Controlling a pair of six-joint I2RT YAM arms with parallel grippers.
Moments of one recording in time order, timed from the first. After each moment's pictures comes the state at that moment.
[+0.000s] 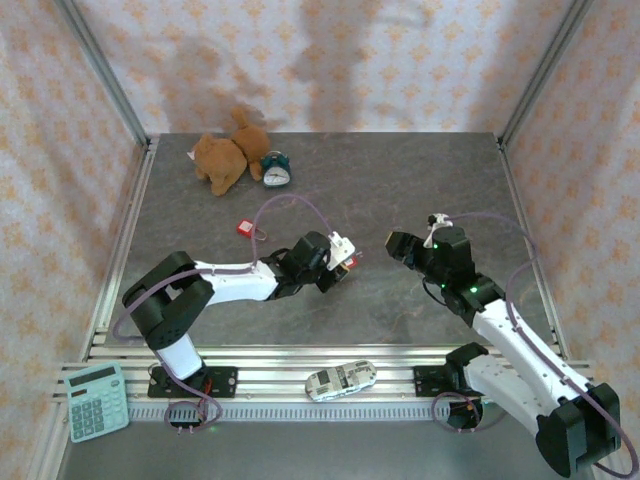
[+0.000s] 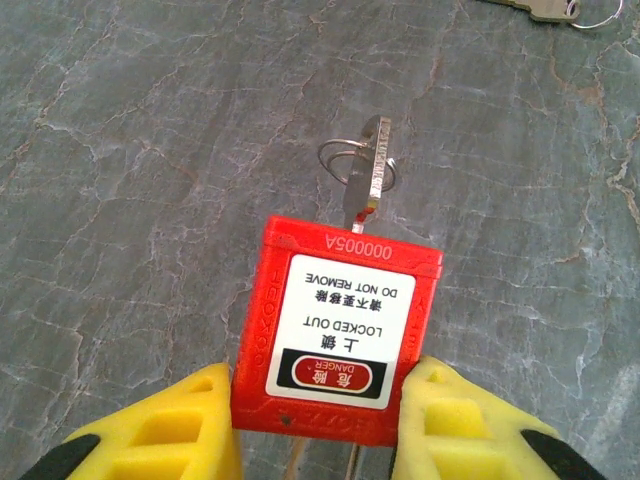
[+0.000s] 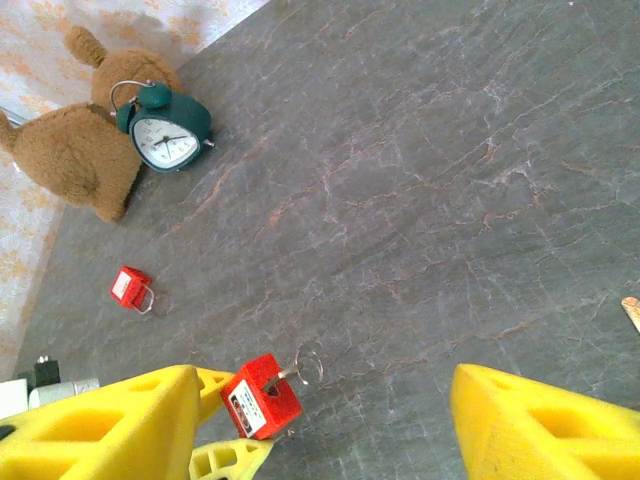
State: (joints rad) left arm -0.80 1.69 0.83 0.15 0.01 0.08; right arm 0.39 0.83 0.55 -0.25 -0.07 0.70
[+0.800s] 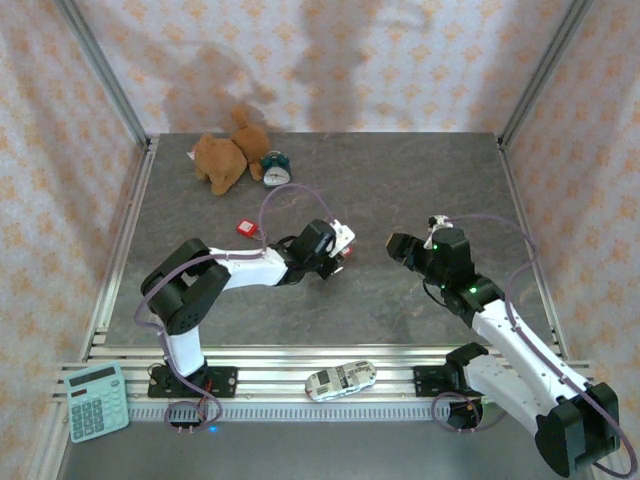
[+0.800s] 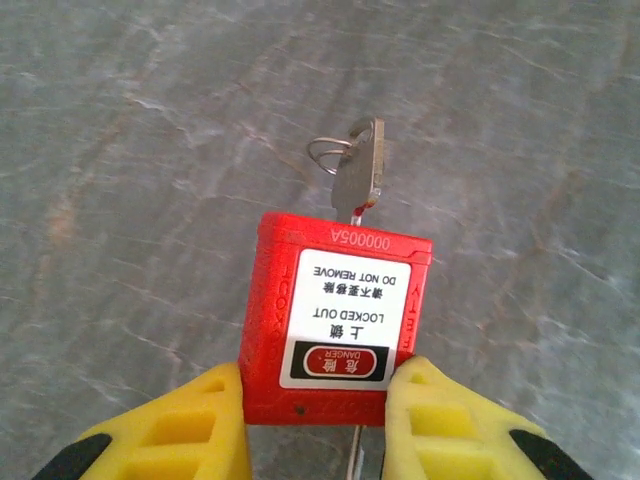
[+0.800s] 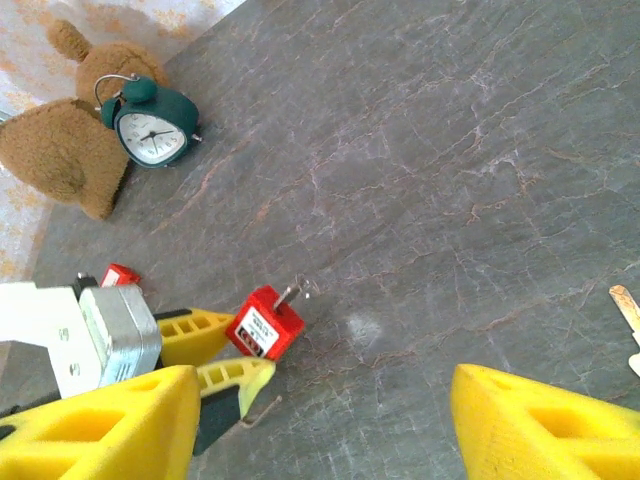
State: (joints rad) left arm -0.75 1.82 0.99 0.04 -0.11 0.09; right arm 0.38 0.83 0.54 -0.25 -0.07 0.70
